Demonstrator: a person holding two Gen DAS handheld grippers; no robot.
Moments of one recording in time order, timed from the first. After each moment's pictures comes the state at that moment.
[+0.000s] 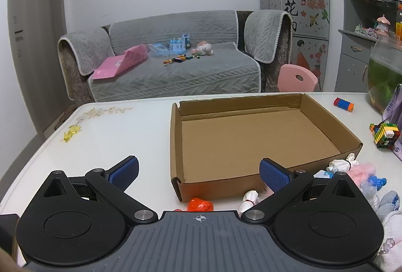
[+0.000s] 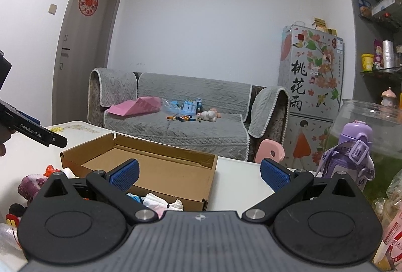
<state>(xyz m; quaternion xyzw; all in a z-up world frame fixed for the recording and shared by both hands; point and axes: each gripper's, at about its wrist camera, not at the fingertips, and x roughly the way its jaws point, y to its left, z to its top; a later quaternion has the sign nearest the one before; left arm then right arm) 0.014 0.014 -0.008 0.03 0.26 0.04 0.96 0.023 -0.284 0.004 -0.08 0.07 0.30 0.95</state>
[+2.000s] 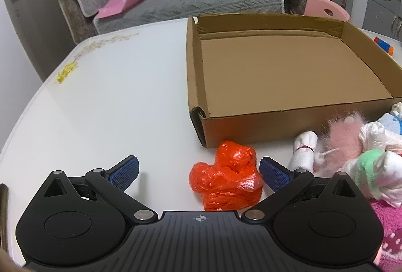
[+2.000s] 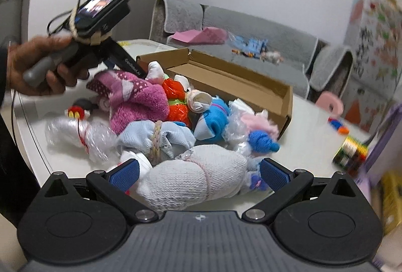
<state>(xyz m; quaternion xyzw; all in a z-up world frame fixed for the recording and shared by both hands) 0.066 0.037 -0.082 0.03 0.42 0.09 0.90 -0.026 -0.256 -0.042 -0.17 0.22 0.41 0.87</state>
